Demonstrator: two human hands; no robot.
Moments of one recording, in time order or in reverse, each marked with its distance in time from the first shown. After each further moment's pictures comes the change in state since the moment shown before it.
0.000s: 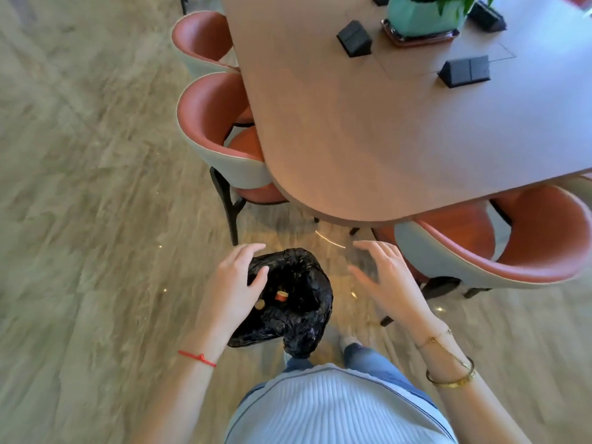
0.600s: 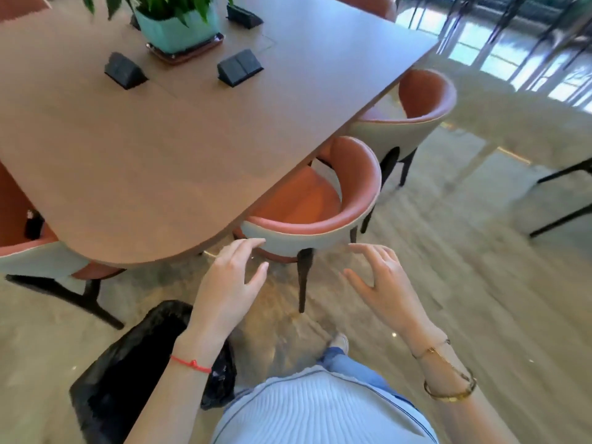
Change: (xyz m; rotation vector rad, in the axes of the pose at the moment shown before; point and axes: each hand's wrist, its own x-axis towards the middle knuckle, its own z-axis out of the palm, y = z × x) left_hand 0.011 0.278 0.162 -0.045 -0.286 0.547; right_hand -0.182 0.201 -0.152 0.034 0.393 0.413
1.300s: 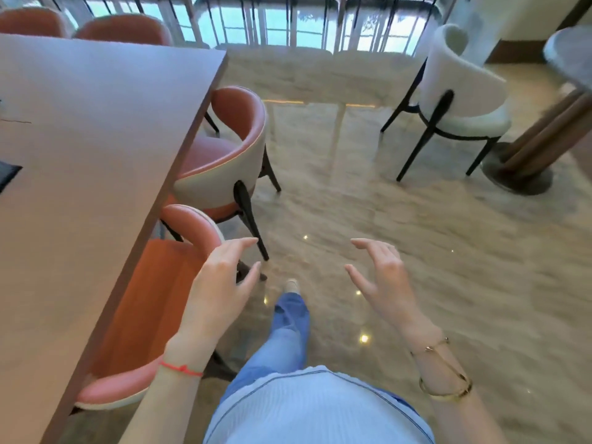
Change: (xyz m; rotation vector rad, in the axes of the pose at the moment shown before) left_hand 0.243 0.248 0.191 -0.074 -0.326 0.471; right_hand 0.044 0.252 -0.168 -0.003 0.437 0.487
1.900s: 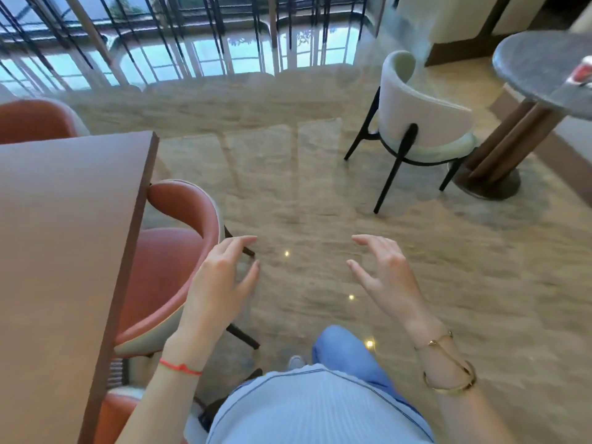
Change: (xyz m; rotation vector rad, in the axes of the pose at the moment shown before) left_hand 0.406 0.018 0.027 -0.007 -0.137 0.213; right_hand 0.339 0.055 -0.037 -0.026 0.156 0.159
